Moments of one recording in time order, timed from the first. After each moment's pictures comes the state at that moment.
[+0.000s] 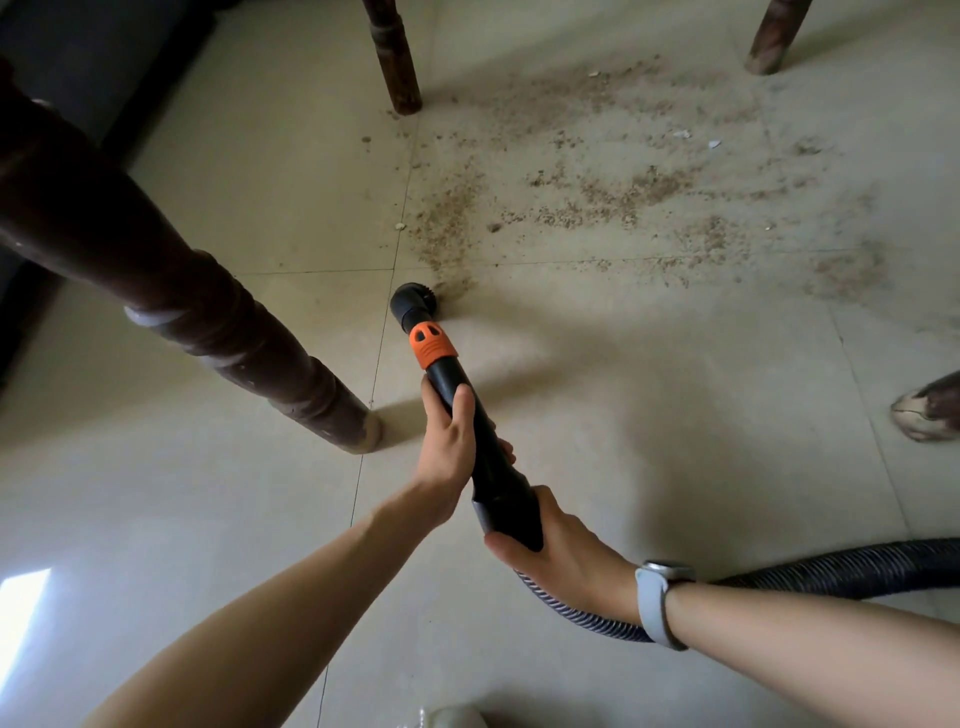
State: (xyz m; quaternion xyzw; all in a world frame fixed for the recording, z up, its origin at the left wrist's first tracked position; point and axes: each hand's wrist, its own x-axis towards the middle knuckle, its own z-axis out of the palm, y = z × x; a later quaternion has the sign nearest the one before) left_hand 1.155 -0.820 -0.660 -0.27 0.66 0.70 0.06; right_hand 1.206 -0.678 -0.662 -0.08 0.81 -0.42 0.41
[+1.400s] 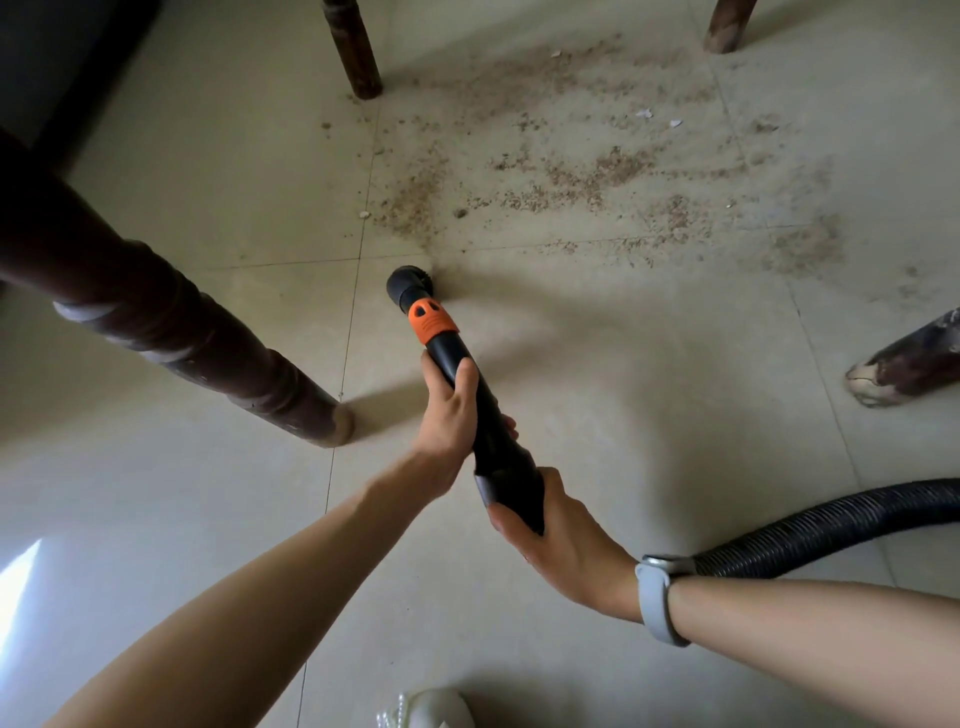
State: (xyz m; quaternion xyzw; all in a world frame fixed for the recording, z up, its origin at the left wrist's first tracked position) left_hand 1.142 -0.794 -0.655 -0.24 0.65 0.71 0.10; right_hand 1.217 -0.657 -0.662 -0.02 0.81 -0.45 0.37
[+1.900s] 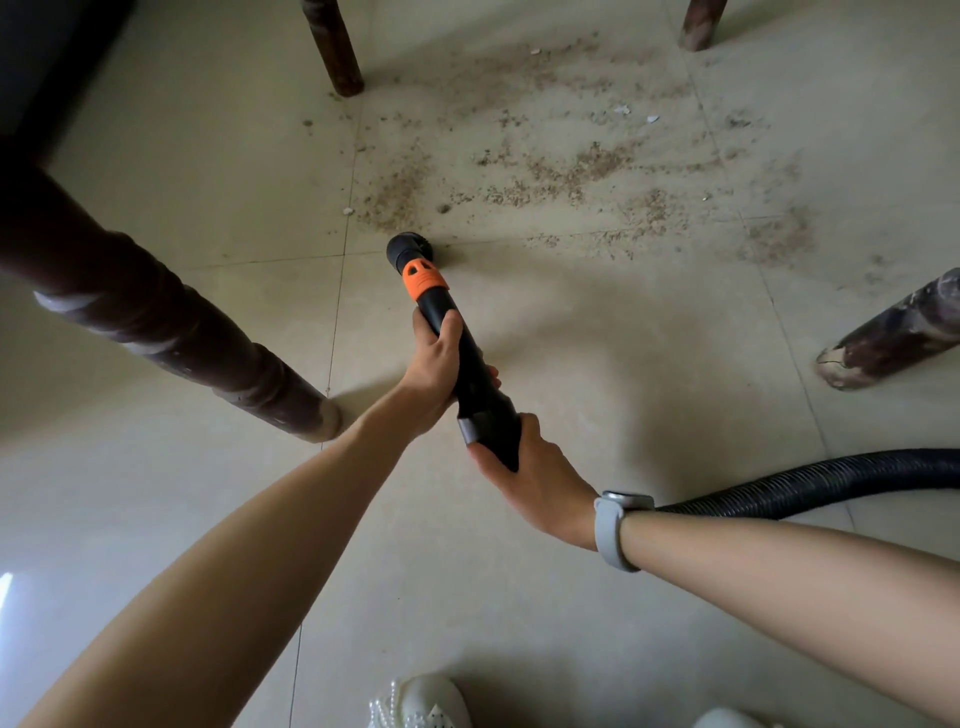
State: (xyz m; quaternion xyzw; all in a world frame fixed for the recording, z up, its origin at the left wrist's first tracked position) left_hand 1.104 -0.798 -0.647 -0.24 0.65 0.71 0.13; right_hand 1.186 -0.670 -0.659 0.00 0.84 -0.43 0.32
